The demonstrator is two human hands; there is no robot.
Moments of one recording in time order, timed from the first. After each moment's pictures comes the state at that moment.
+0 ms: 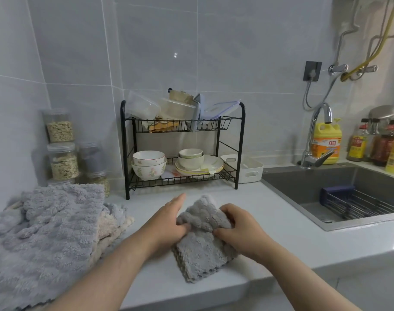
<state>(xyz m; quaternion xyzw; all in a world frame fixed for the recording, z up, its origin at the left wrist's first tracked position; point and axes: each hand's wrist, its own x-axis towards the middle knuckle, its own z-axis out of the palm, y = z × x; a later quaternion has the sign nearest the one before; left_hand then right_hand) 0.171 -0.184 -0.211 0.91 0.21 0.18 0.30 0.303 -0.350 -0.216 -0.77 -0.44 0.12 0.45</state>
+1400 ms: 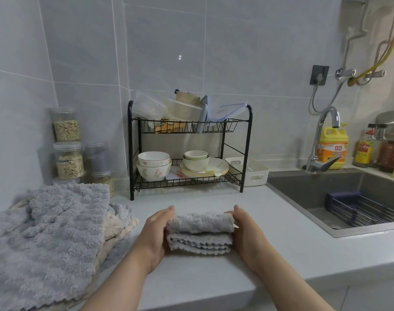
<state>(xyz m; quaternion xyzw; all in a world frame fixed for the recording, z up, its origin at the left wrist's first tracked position) 0.158 -0.177 -0.241 0.53 0.24 0.30 0.76 0.309 -0.322 -0.244 -0.53 -0.25 0.35 0.73</state>
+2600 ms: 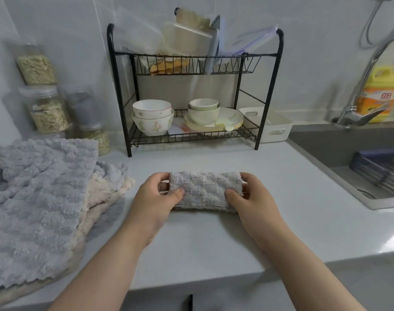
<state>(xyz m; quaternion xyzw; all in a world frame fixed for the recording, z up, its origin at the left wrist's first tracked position) 0.167 -0.184 -0.244 0.67 0.31 0.36 0.57 0.315 -0.318 -0.260 -0.74 -0.33 0.17 0.56</state>
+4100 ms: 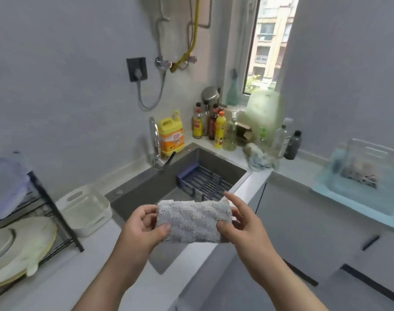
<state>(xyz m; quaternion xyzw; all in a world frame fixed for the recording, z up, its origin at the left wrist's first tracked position) 0.434 -0.423 0.036 0.66 0.07 0.02 0.75 0.459 -0.646 0.044 -0.69 -0.05 0.07 0.72</state>
